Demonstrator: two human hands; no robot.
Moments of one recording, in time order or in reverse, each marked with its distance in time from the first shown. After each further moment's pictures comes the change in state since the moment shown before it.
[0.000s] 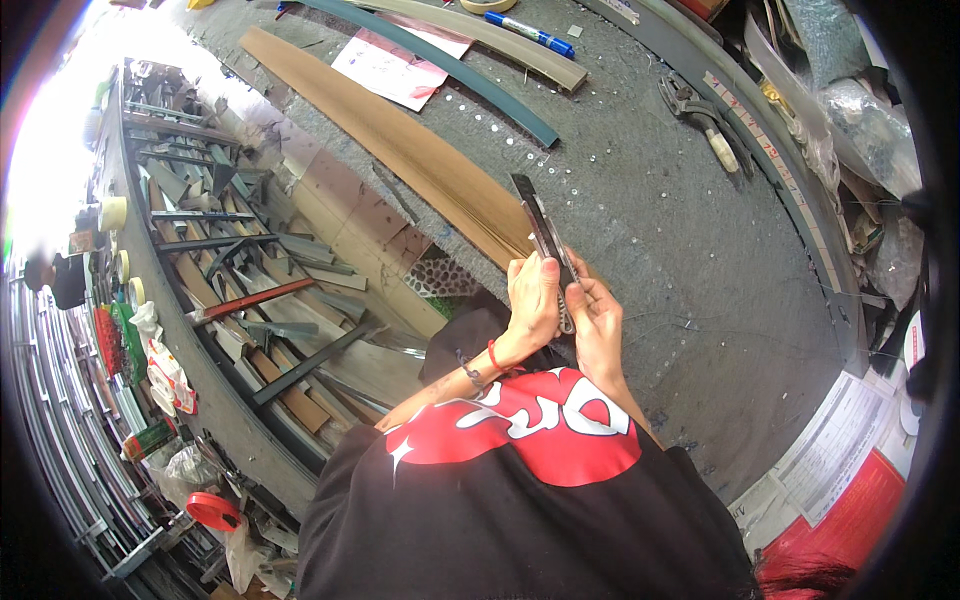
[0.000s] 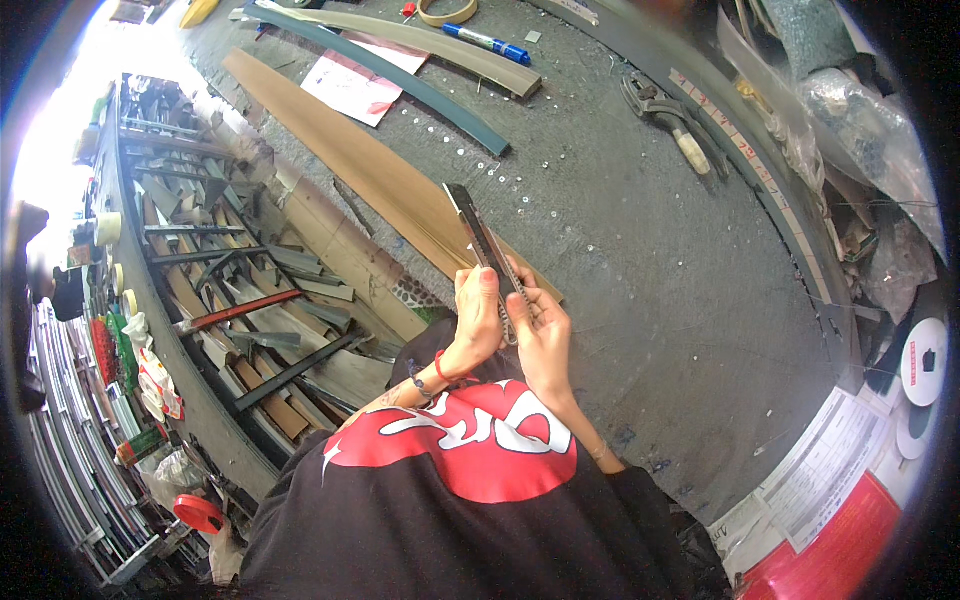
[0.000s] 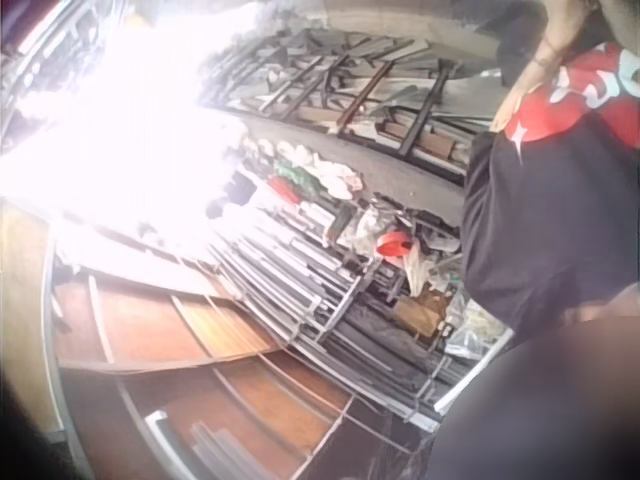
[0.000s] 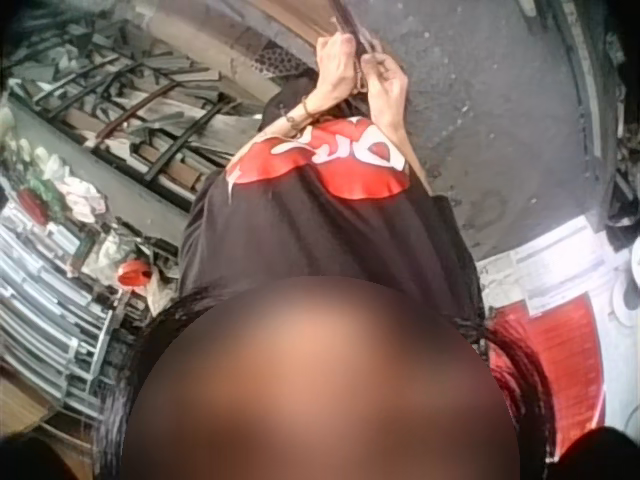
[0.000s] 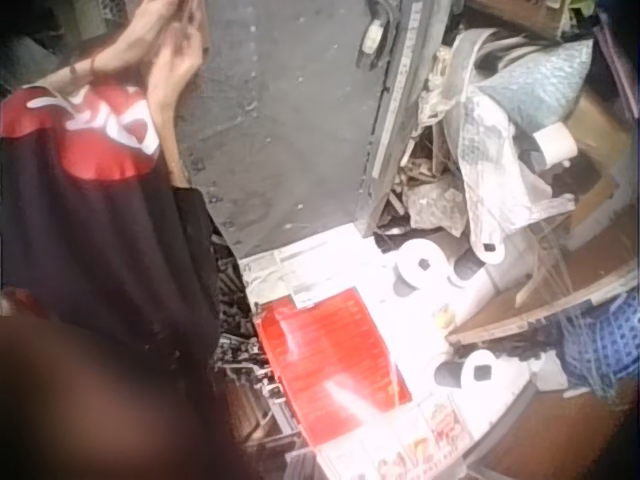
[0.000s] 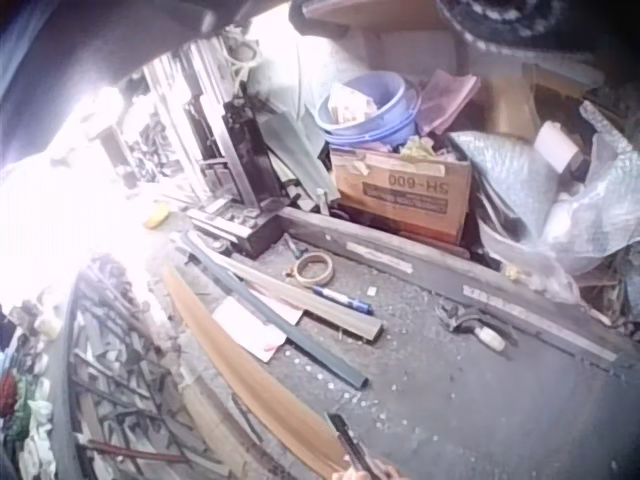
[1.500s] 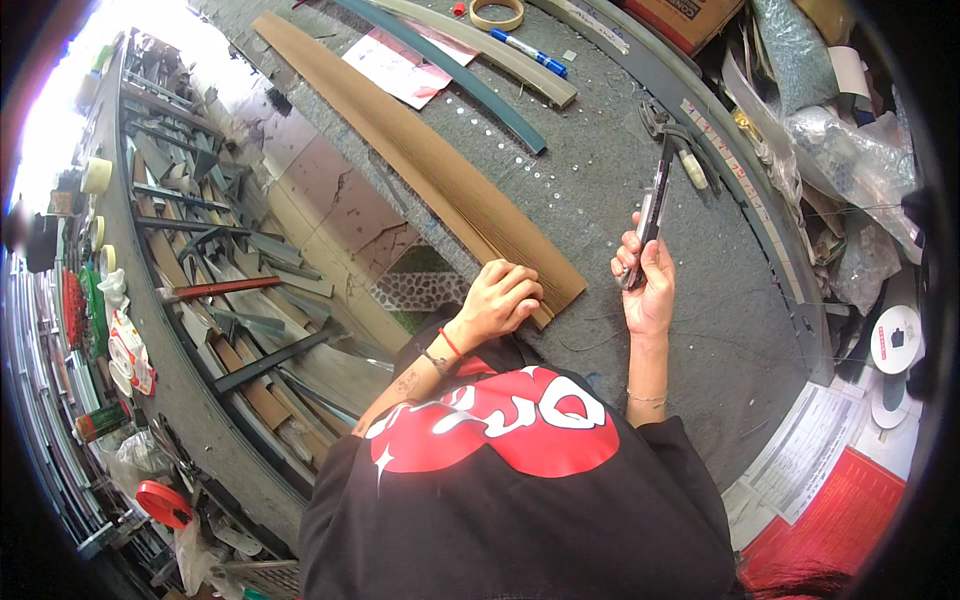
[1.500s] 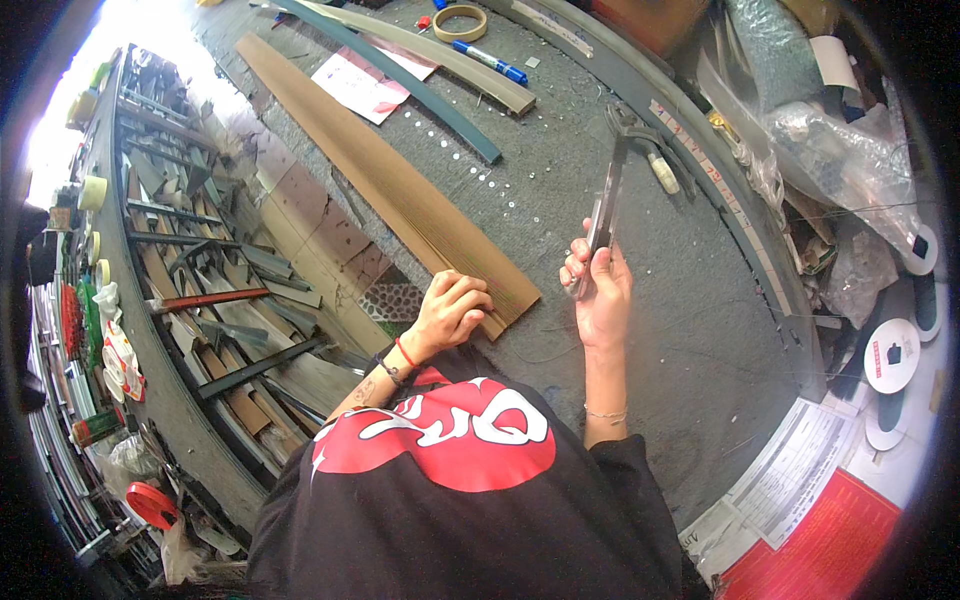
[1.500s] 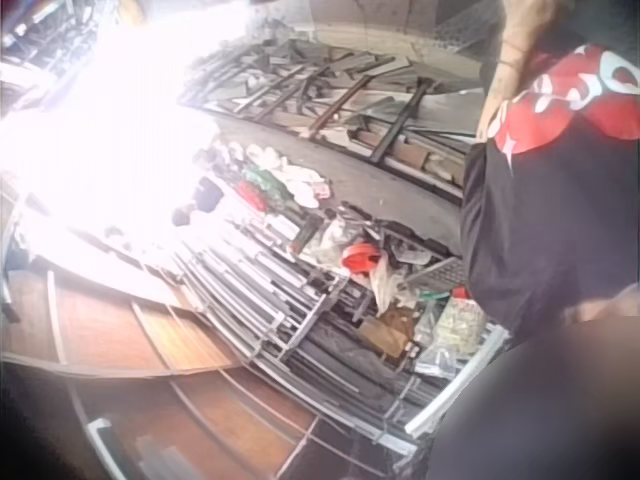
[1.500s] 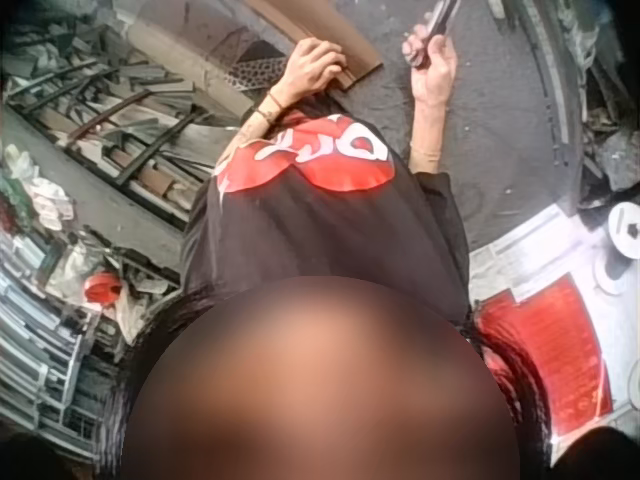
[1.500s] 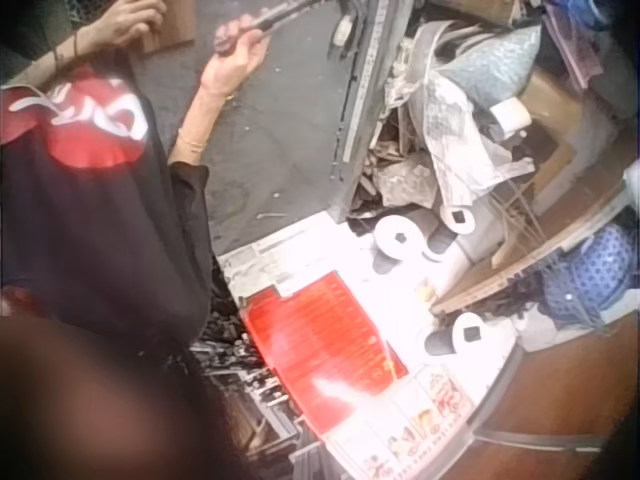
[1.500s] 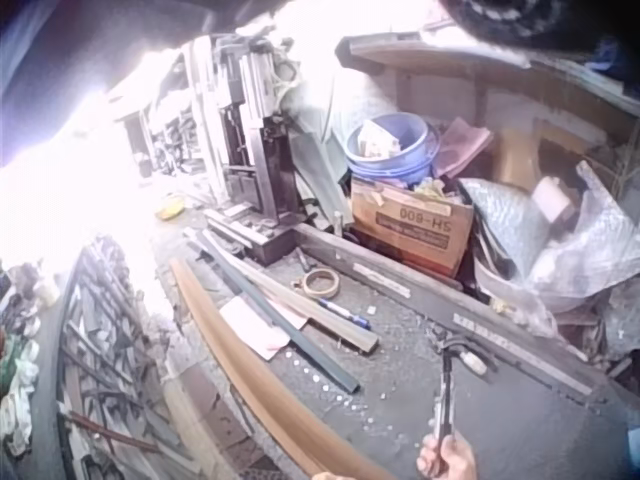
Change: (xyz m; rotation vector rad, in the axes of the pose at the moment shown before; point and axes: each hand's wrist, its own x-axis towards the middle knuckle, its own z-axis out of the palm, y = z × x) left_hand -0.011 -0.035 -0.029 0.411 -0.064 0.693; right_hand 0.038 -0.072 -0.050 0.264 -0.229 -0.273
